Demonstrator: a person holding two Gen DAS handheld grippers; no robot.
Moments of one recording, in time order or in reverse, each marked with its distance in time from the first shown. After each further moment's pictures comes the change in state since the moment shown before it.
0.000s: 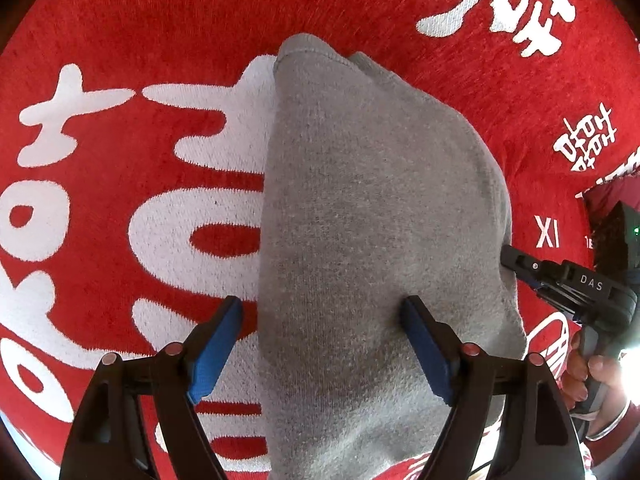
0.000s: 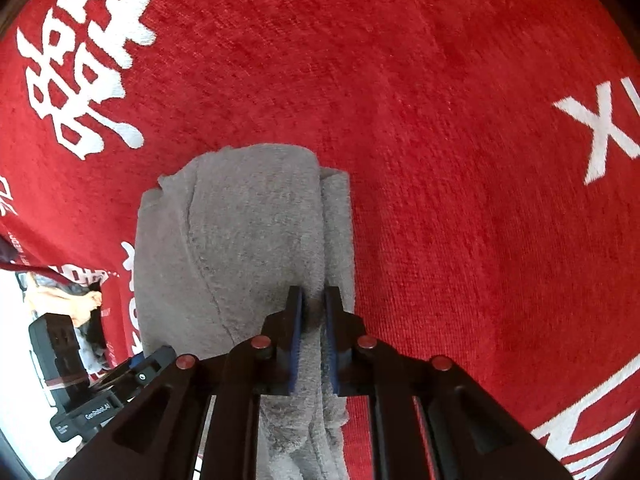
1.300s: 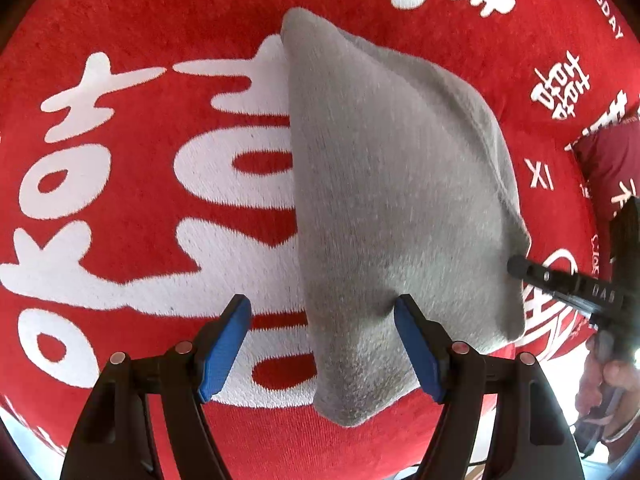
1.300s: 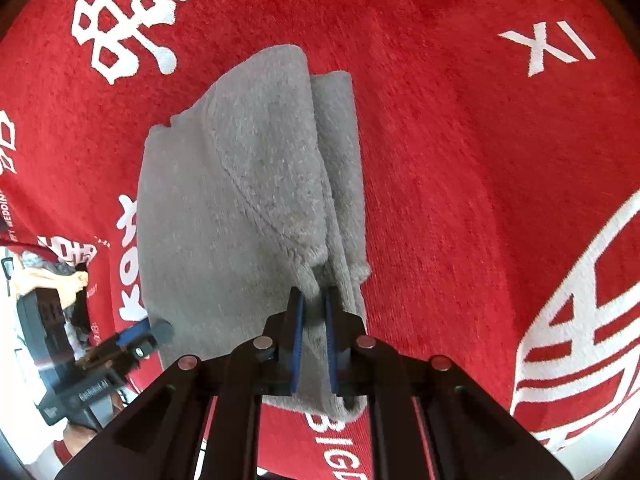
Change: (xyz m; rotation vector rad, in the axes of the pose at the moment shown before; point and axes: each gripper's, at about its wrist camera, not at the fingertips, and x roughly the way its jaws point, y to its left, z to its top) left arm -0.028 0.016 -0.050 0.102 0.004 0.014; right arm -0.027 0.017 -0.090 -0.010 -0.007 -0.076
